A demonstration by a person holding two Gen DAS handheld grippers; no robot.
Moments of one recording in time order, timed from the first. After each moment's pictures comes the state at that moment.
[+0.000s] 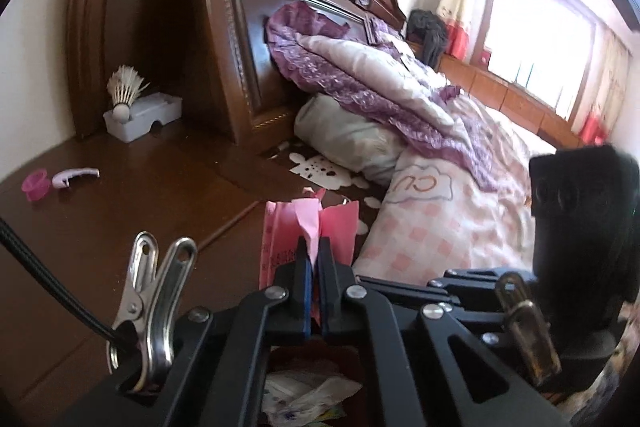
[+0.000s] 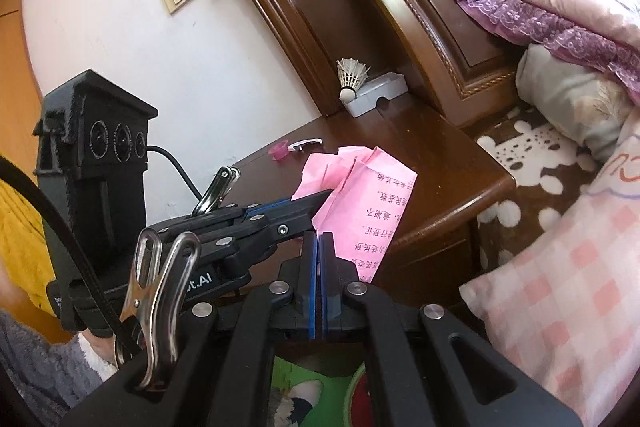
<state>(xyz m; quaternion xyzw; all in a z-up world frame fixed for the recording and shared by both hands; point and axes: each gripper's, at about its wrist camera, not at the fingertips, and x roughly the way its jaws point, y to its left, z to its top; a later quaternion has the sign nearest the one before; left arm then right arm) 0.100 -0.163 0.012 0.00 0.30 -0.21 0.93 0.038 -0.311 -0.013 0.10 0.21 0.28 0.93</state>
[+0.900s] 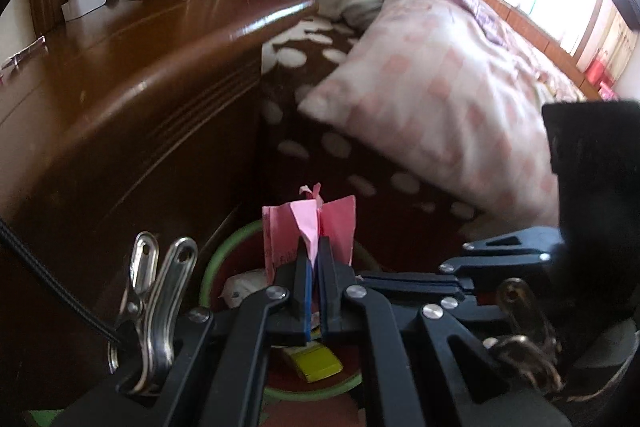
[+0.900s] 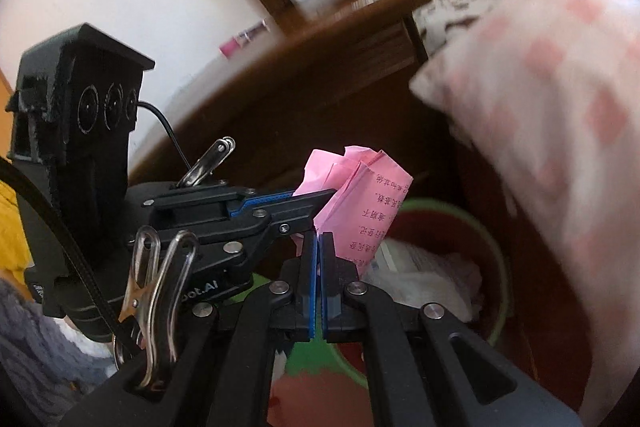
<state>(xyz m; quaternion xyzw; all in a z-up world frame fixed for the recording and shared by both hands) 0.073 -0.197 -0.107 0.05 0.45 -0.22 0.87 0.013 -0.325 -0.130 0.11 0.34 0.24 0.90</state>
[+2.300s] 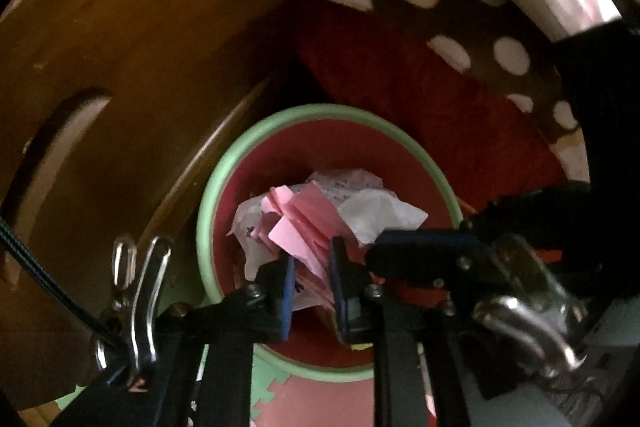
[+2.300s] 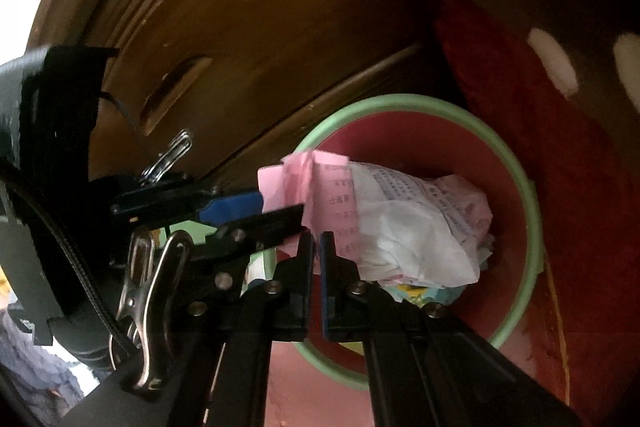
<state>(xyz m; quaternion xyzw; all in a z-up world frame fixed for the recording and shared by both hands) 0.101 -0.188 -0.219 0.08 0.56 -0.18 0.80 0.081 -0.323 -0.236 0.12 0.47 0.20 0.85</state>
